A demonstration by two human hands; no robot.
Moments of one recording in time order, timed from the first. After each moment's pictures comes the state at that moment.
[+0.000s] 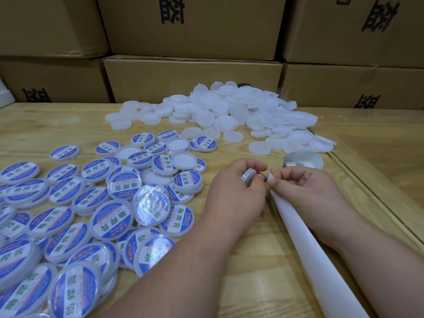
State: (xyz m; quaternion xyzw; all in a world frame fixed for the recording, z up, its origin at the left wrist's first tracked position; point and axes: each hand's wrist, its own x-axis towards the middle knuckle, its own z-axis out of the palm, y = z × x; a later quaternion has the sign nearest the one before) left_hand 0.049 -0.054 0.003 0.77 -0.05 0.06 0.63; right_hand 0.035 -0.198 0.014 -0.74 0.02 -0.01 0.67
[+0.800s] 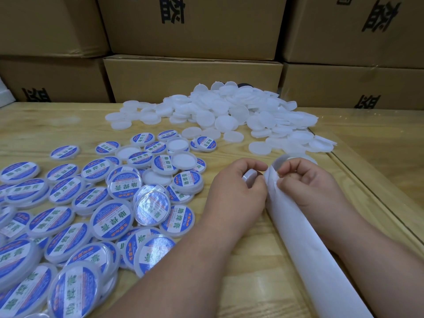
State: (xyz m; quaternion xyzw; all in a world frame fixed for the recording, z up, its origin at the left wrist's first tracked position) left_hand 0.048 -0.056 0.004 0.79 -0.05 0.08 0.60; right_hand 0.035 -0.198 0.015 -0.73 -0.01 -0.06 0.68
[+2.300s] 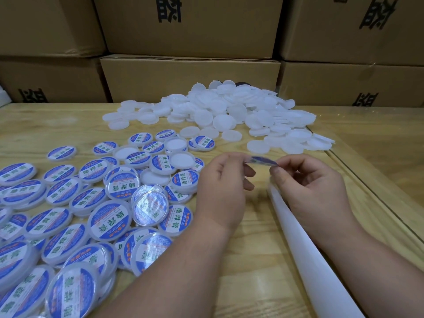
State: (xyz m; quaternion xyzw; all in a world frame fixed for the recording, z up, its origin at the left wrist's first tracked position) left_hand 0.045 -0.050 0.012 0.65 -0.02 0.10 0.75; right_hand 0.032 -0.186 0.011 -0.73 -0.05 -0.22 0.64
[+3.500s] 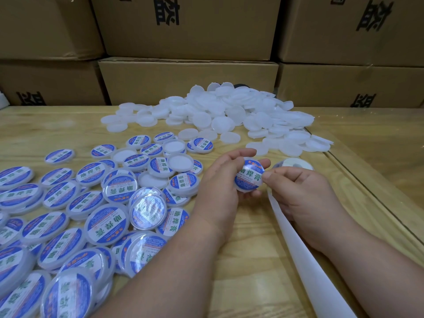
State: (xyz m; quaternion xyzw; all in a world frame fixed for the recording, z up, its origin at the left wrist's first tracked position) left_hand 0.054 -0.048 0.010 0.51 -0.07 -0.04 0.86; right_hand 0.035 -0.187 0.012 -0.71 0.00 -0.04 0.71
